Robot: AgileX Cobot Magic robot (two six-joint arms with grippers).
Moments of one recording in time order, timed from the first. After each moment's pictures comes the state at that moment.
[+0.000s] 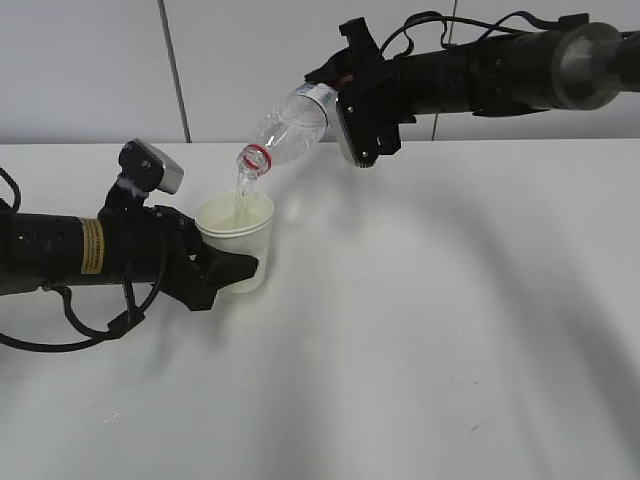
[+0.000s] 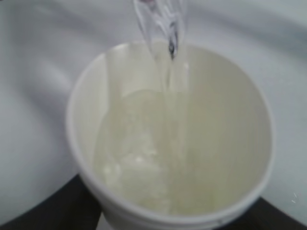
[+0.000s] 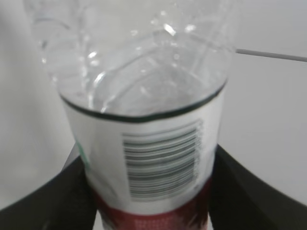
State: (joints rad) left arm -0.21 1.94 -0.83 1.14 -0.76 -0.71; right arm 0.24 2.23 -1.75 -1.54 -0.44 -0.35
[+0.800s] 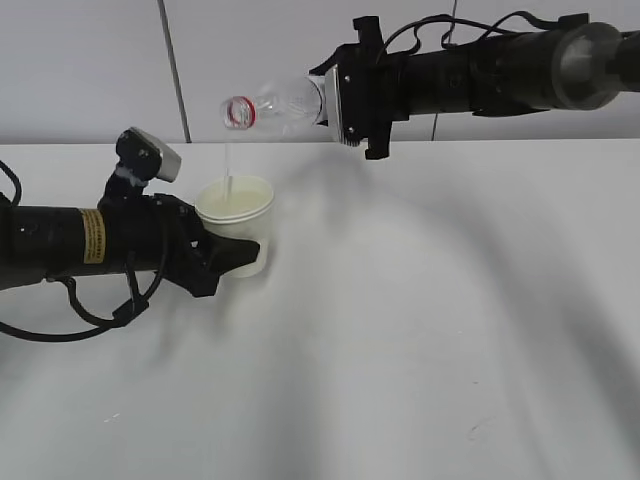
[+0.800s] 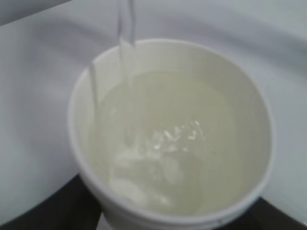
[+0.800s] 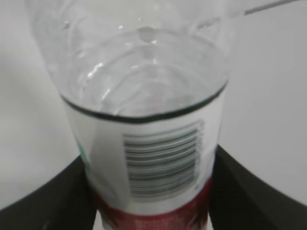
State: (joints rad) left arm -0.21 1.94 -0.85 1.07 -0.78 -0.66; right arm 0.24 2.23 -1.75 -1.54 -0.44 0.09
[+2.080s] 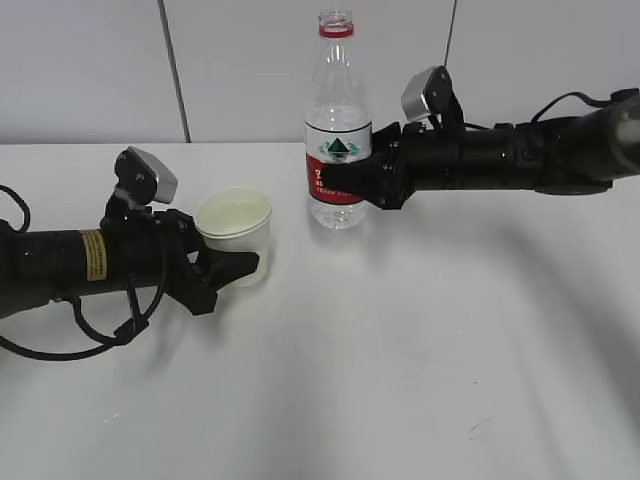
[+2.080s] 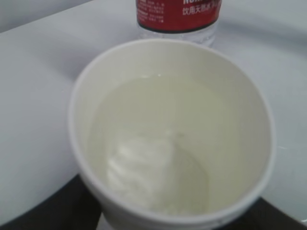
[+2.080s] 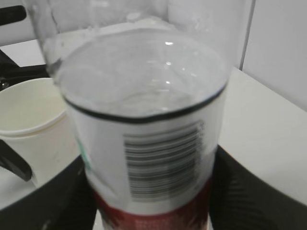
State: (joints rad) left arm -0.19 2.05 -0.83 1.01 -0.92 -0.49; right arm 0.10 2.23 -1.41 -1.35 -1.00 0.80
